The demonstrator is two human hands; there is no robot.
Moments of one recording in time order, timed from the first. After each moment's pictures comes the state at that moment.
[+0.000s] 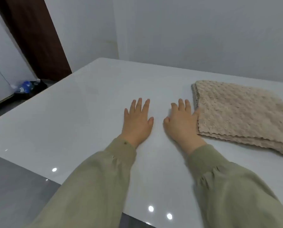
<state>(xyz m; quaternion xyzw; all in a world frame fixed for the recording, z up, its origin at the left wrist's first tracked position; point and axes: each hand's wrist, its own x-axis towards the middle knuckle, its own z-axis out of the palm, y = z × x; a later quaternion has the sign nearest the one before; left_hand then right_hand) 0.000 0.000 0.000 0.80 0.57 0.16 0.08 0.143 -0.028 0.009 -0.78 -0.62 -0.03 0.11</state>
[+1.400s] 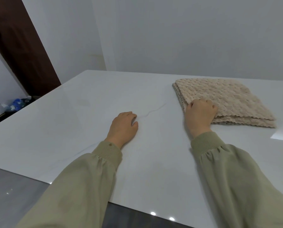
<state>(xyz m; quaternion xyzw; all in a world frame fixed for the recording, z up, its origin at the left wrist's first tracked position) 0.012 -0.026 0.007 0.82 0.53 0.18 0.09 0.258 -0.049 0.014 -0.84 -0.44 -0.19 0.23</state>
